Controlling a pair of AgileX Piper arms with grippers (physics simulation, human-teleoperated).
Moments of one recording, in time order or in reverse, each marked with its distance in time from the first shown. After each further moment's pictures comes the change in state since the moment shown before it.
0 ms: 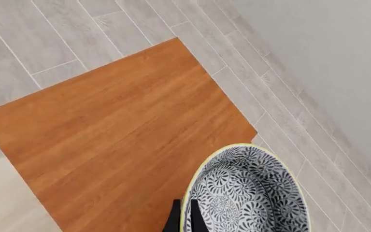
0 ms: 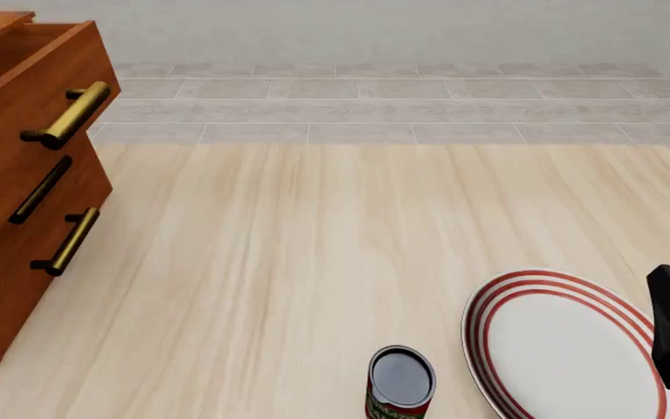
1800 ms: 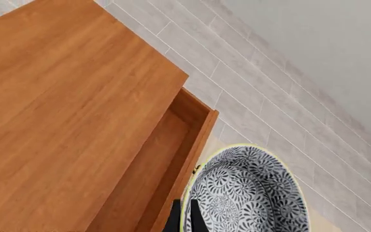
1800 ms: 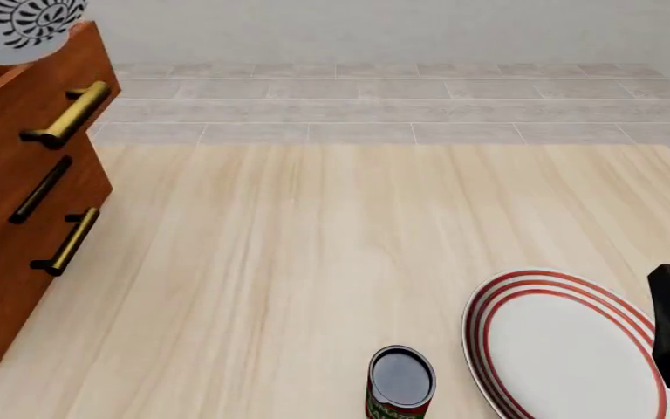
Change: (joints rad) left arm -0.326 -0.044 0.039 0.013 -0.014; right arm -0.003 0.000 0.000 -0.003 0.006
